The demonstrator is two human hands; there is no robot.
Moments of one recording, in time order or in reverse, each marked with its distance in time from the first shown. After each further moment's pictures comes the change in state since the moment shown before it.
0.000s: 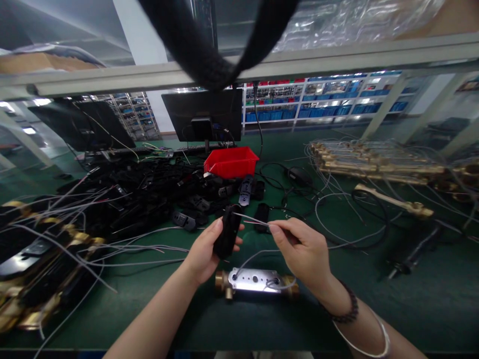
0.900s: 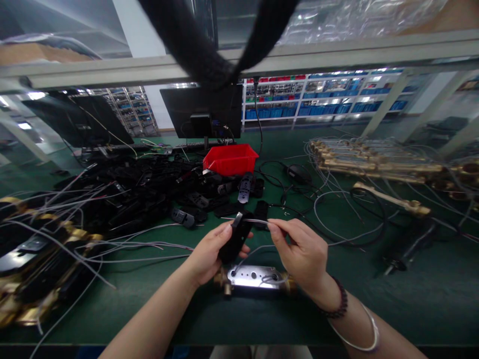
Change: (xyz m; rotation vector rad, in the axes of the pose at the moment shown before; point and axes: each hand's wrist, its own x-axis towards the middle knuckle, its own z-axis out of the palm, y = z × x) left_hand -0.003 -0.008 0.000 0.035 -0.164 -0.066; right_hand -0.006 0.002 0.007 -0.123 0.113 -0.178
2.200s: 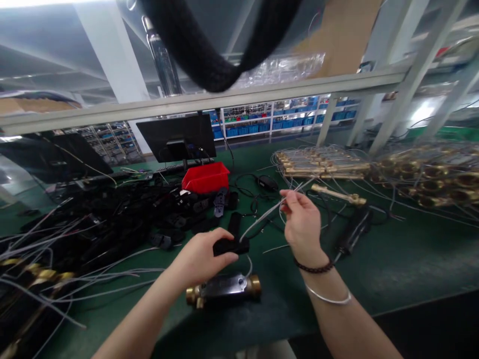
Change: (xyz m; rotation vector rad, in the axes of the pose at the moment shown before) left_hand 0.005 0.033 0.049 1.314 -0.004 0.349; right_hand 0.033 0.065 -0.026 0.609 0.512 0.793
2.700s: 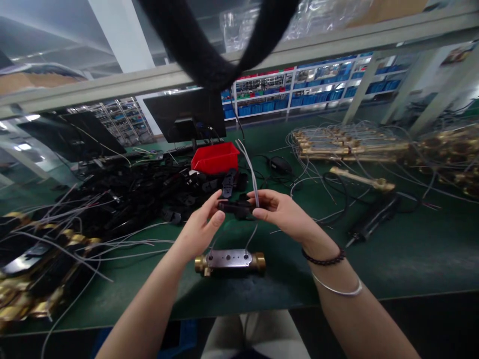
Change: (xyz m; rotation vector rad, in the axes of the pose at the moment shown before) left_hand -0.007 -0.008 0.000 -0.280 0.175 -0.019; right_hand -0.020 -0.016 0.001 -0.165 -0.909 0.296
